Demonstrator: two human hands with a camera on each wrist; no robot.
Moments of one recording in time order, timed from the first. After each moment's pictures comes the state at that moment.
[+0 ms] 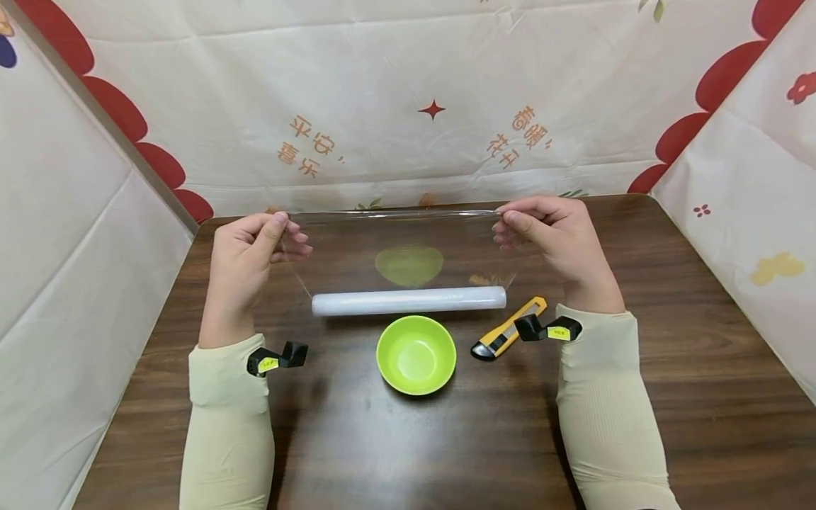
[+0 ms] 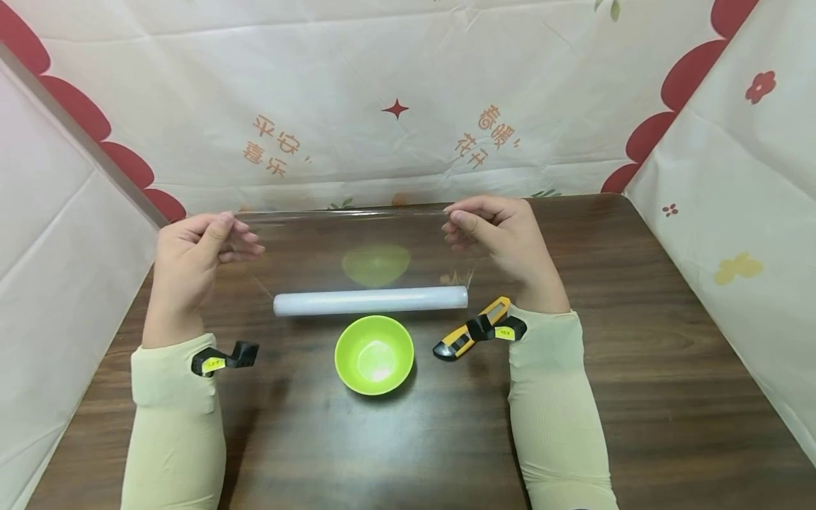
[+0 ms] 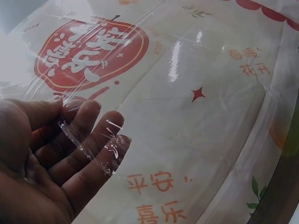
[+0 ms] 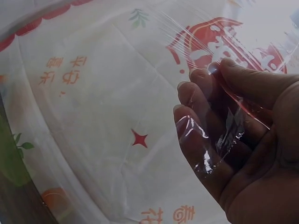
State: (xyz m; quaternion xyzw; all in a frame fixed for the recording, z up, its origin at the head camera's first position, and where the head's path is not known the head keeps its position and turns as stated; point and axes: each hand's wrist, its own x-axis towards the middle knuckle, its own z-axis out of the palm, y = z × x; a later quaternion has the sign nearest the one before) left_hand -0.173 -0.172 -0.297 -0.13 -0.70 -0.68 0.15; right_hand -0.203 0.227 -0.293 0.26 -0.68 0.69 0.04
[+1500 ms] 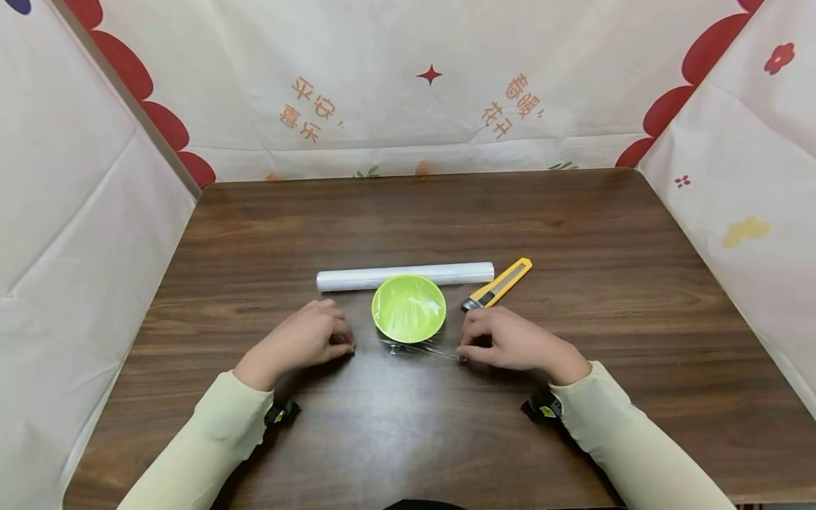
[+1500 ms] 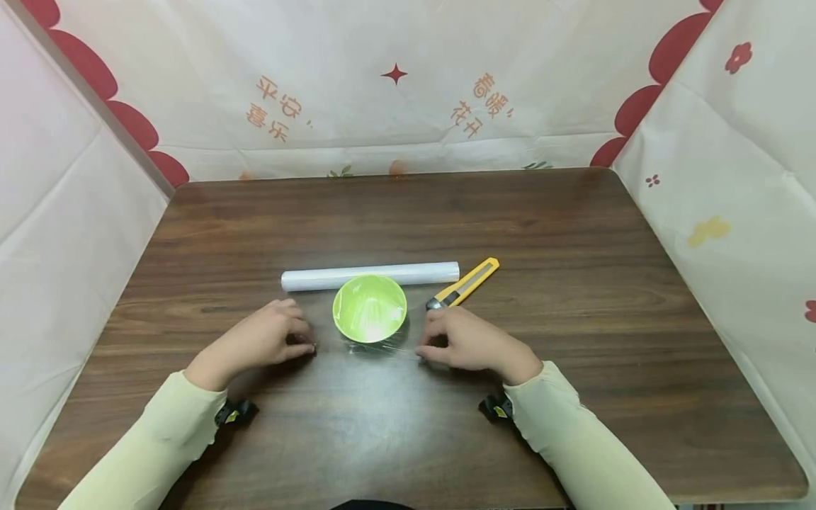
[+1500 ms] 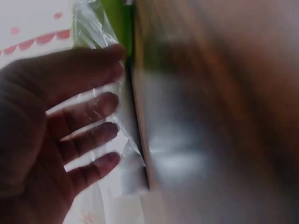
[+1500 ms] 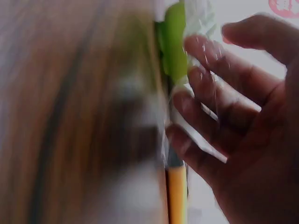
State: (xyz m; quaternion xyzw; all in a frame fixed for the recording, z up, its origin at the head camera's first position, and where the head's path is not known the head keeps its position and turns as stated) left_hand -0.079 -0.144 -0.397 -0.39 -0.91 -0.12 -0.01; right_hand -0.091 0.216 -0.401 0.43 -0.86 0.26 -0.10
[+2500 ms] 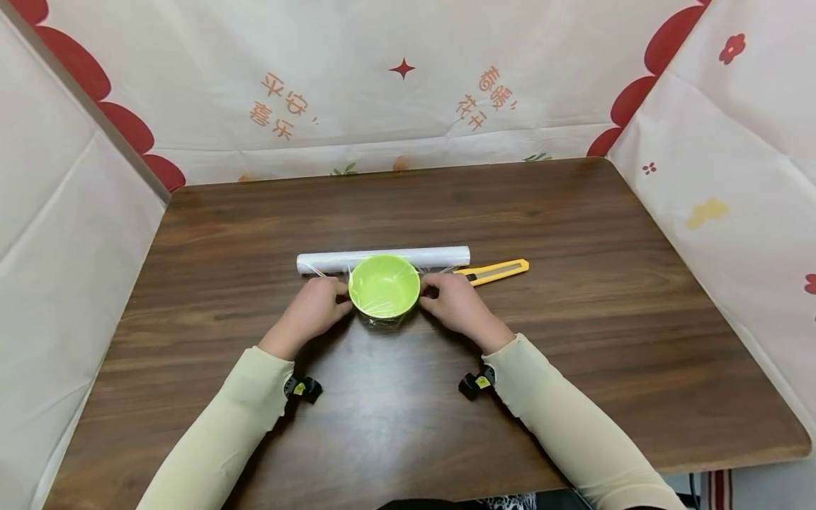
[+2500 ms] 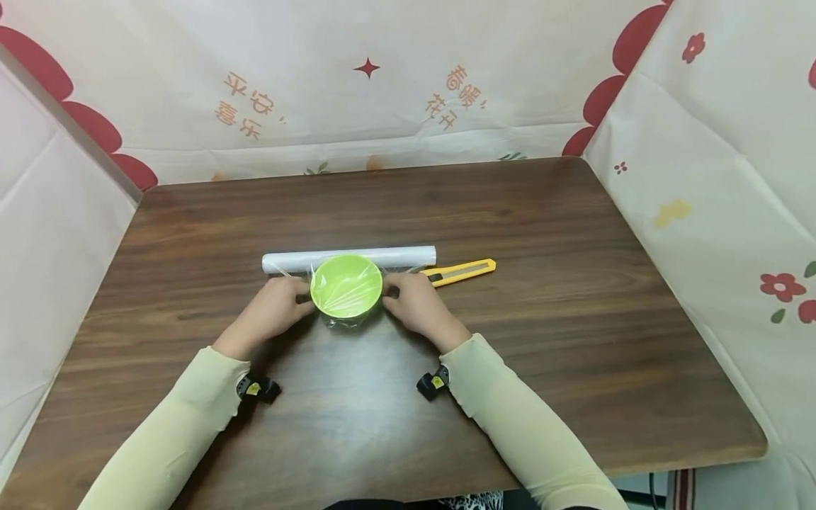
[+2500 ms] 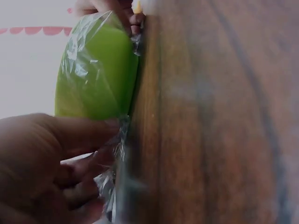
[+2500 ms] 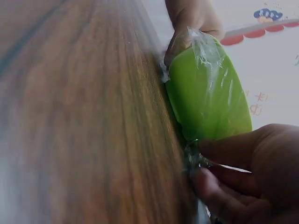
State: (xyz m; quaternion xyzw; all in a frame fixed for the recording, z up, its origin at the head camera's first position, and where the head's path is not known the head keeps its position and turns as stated) left_hand -0.122 -0.108 -0.413 -0.24 -0.94 -0.22 -0.02; right_hand -0.120 0.159 -0.419 0.18 -0.94 0.29 -0.02
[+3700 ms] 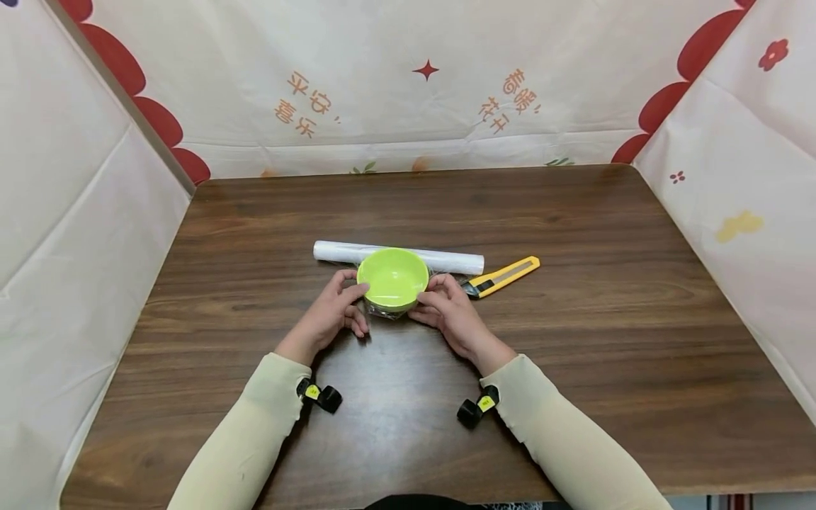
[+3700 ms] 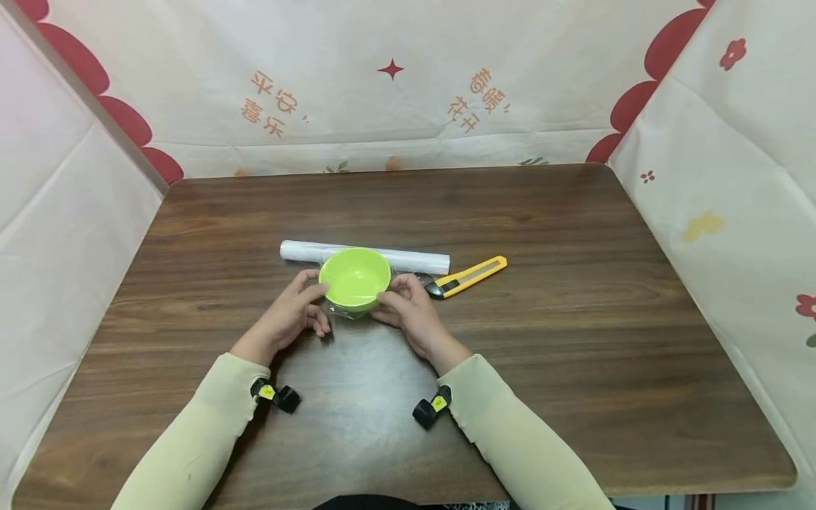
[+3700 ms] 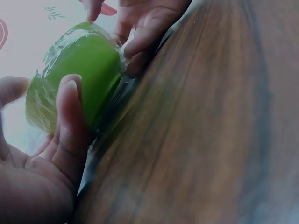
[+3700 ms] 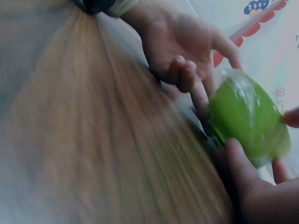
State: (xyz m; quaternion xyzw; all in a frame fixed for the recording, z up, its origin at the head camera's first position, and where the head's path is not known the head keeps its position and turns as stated) left_hand -0.111 -0.106 -0.429 0.00 -0.63 -0.74 -0.23; right_hand -0.101 0.131 -0.429 0.00 -0.58 0.80 -0.18
